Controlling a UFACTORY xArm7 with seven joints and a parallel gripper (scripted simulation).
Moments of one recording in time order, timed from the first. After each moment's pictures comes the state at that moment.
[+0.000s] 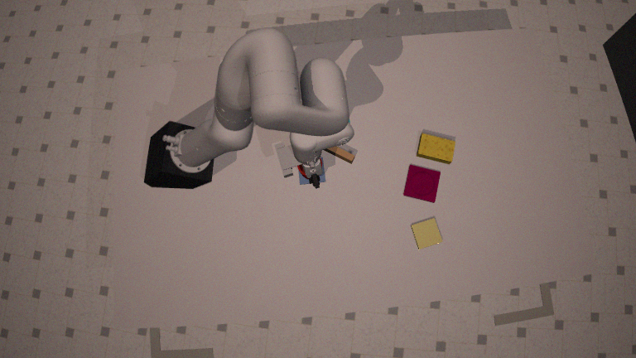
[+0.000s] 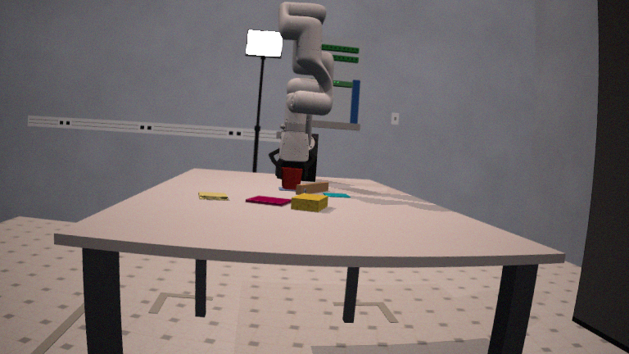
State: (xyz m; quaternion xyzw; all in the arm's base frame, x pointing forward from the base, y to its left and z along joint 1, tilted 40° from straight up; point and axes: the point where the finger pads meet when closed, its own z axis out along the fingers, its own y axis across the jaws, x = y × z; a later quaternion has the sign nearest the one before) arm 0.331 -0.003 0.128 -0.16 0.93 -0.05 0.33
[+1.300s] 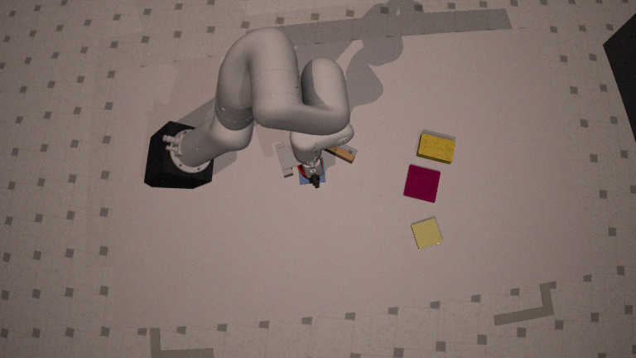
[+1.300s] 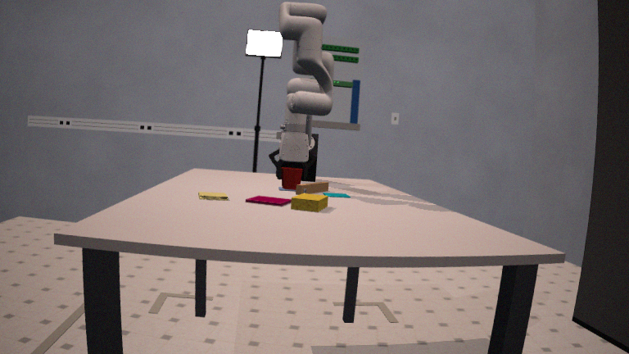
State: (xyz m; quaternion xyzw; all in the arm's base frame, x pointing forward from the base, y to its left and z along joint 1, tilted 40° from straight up) arm 0.332 -0.003 0.127 -0.16 0.93 -0.06 0.33
